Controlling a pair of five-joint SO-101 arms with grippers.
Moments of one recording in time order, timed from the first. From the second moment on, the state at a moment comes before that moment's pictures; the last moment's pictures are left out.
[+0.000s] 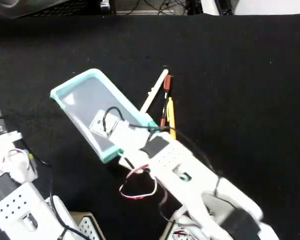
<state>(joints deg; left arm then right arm) -44.4 -70.8 67.4 68.6 -16.5 -40.2 -30.0 51.6 51.7 23.5</state>
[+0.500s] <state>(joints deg) -27.6 -70.8 57.4 71.6 0.0 -41.7 -32.4 24.1 62.7 24.1</state>
